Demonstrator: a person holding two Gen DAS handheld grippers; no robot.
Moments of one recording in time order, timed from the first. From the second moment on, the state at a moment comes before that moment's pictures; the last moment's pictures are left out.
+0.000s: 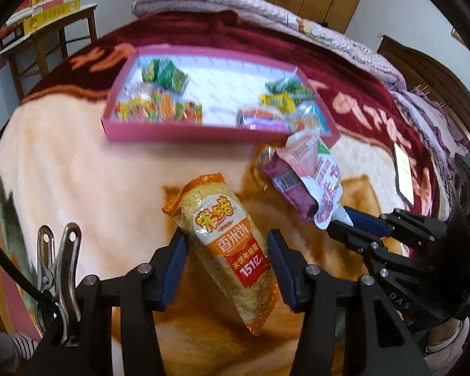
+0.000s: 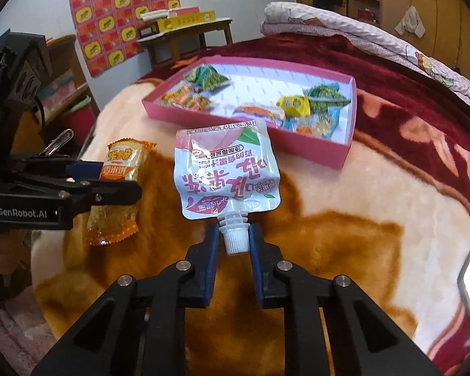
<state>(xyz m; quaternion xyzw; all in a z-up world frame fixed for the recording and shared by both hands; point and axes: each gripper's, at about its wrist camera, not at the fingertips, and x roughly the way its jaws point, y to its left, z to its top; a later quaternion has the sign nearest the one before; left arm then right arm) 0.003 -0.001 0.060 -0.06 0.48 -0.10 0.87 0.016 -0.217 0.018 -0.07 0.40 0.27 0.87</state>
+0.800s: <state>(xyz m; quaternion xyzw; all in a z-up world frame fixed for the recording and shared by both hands) 0.072 0.033 0.096 -0.06 0.39 -0.09 0.92 0.061 -0.213 0.050 -0.04 0.38 0.25 0.89</state>
